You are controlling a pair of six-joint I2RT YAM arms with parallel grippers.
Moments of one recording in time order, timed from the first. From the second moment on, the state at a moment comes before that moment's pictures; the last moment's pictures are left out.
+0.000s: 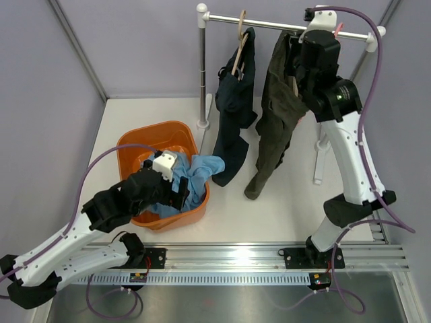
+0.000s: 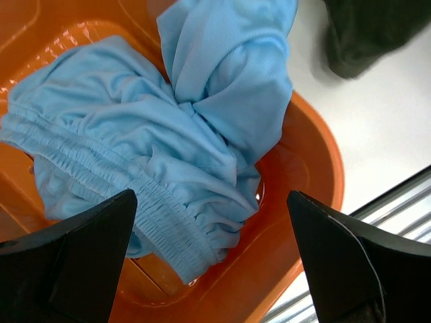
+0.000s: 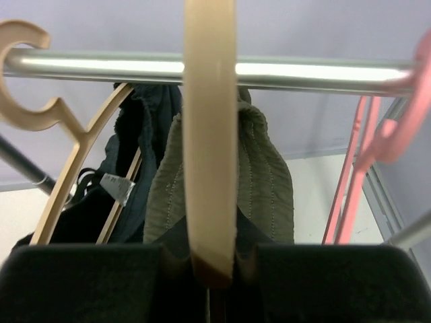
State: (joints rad) left arm -0.92 0.72 0.89 -0.80 -0.31 -0.28; right arm 0.45 1.72 2.34 -0.75 0.51 0.14
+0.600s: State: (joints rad) left arm -0.92 1.01 1.34 -0.66 -0.17 -0.28; right arm 0.45 1.32 1.95 -0.93 0.16 0.25
